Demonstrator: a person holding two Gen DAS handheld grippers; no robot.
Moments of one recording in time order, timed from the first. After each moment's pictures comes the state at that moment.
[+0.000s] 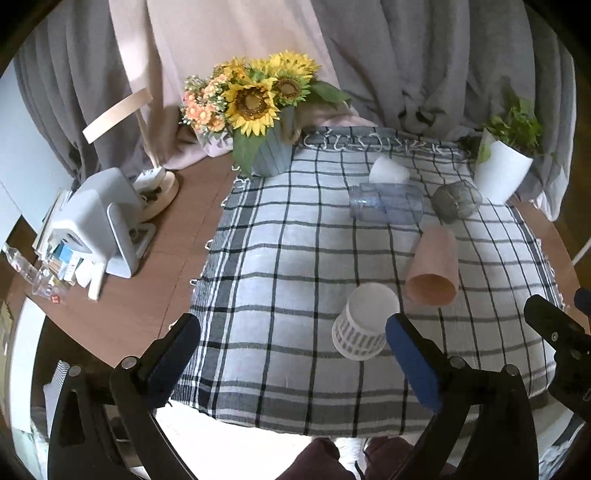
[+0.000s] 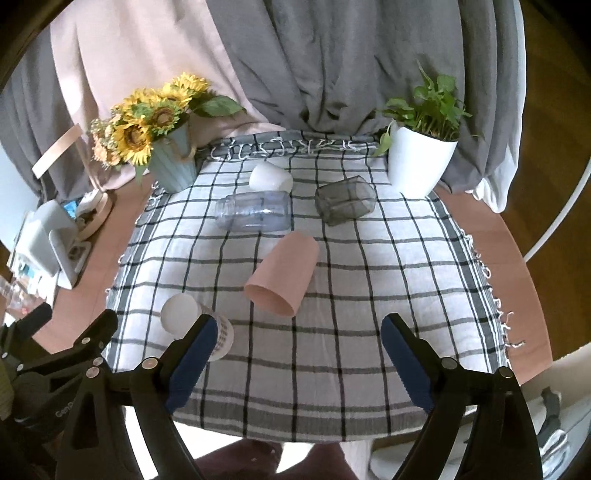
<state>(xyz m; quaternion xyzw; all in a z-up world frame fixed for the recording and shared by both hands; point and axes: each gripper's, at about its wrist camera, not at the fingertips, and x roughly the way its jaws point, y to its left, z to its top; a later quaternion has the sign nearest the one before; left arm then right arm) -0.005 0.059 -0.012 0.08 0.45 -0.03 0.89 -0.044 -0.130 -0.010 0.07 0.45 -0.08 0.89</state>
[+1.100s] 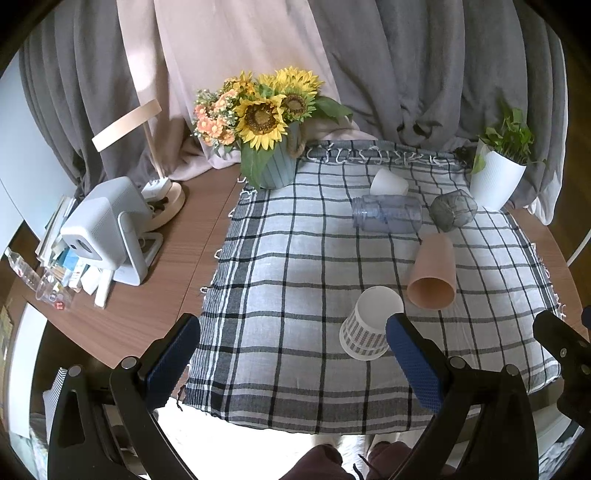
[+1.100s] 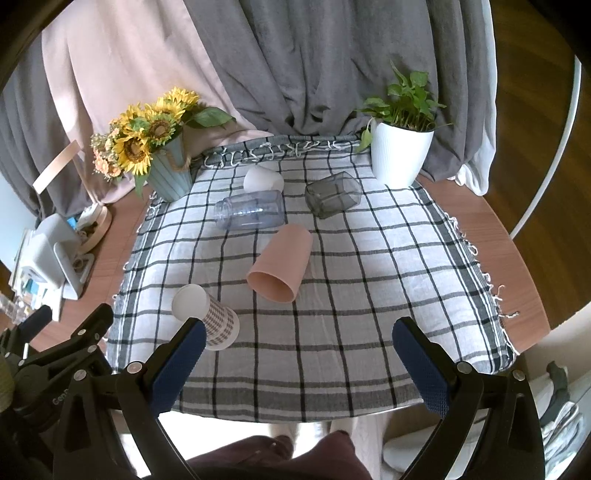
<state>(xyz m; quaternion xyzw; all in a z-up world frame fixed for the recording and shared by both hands) -0.017 0.074 0.002 0.08 0.43 -0.03 0.90 -0.075 -0.123 0.000 0.10 0.44 -0.11 0.89</state>
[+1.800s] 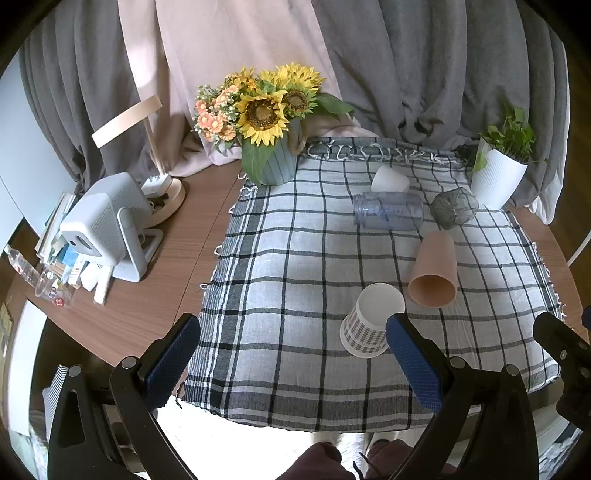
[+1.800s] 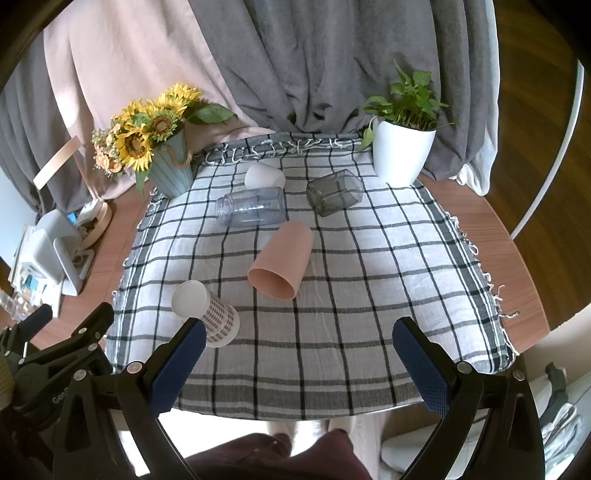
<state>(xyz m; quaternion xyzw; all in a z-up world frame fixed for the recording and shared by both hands) -0.018 0.075 0.000 0.07 0.43 -0.03 0.90 -0.076 -0.120 -0.001 0.09 0.44 -0.11 0.89</state>
